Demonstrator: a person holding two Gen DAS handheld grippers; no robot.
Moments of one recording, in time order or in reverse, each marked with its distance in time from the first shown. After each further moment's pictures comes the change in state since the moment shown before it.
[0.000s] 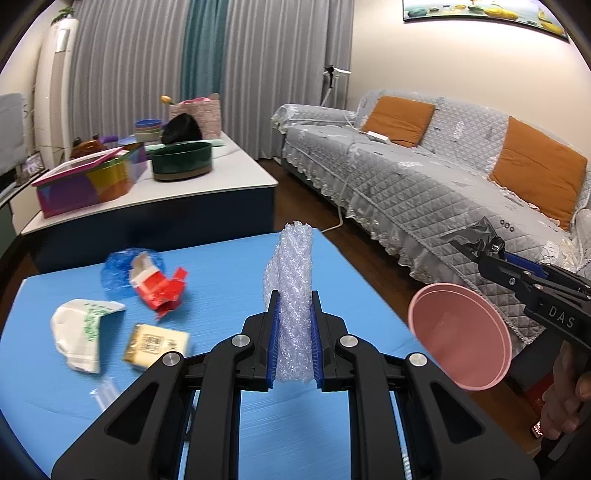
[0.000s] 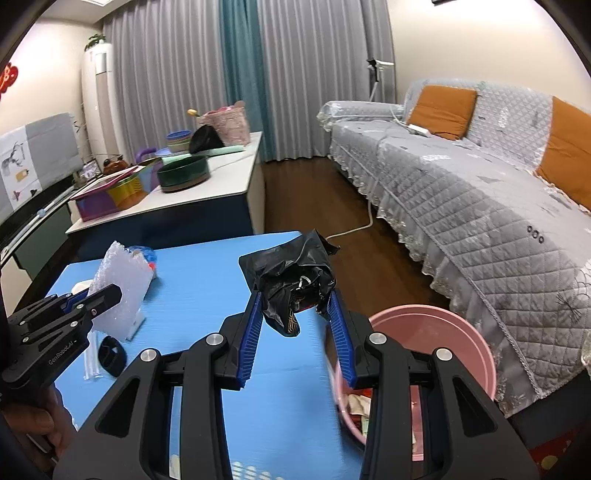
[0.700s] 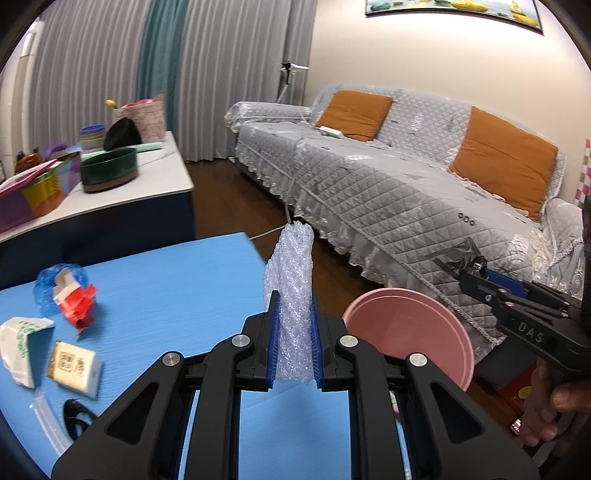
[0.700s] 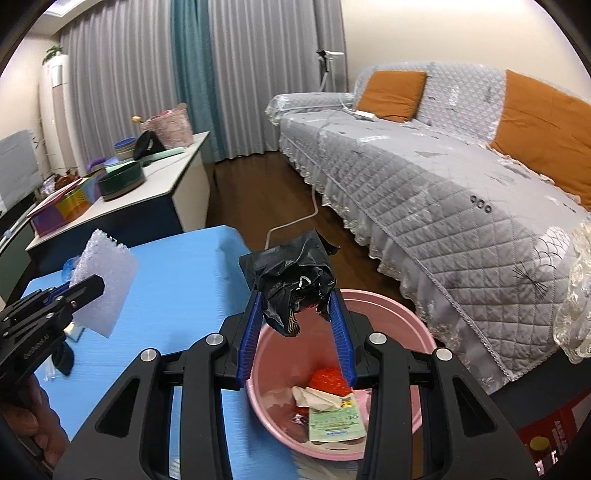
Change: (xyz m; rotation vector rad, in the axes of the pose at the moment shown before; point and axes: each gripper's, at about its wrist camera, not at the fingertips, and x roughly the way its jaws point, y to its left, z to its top) left arm 0.033 -0.082 0.007 0.047 0.009 -0.154; right arm 0.000 -0.087 -0.015 0.090 0.019 -0.146
